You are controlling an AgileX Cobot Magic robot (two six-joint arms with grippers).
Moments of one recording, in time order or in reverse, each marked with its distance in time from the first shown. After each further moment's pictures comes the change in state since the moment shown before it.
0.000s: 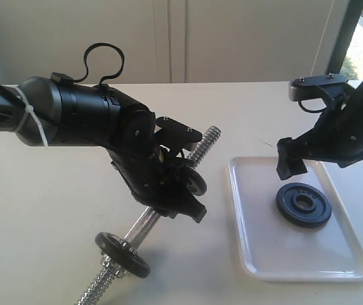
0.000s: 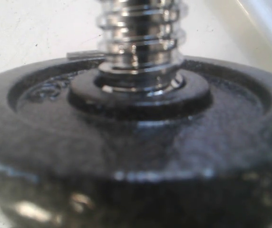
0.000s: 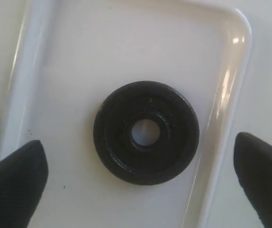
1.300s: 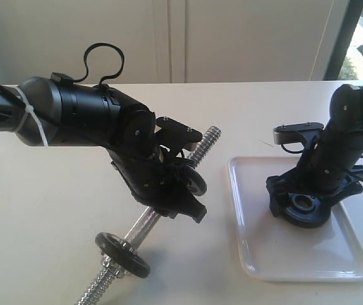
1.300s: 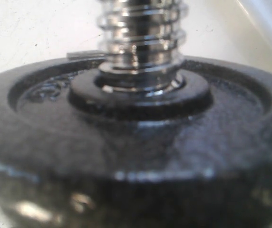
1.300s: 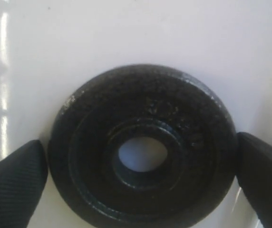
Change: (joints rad) left arm 0.000 0.000 0.000 -0.002 0.000 0.000; right arm 0.000 0.262 -0.012 -0.012 -0.040 0.030
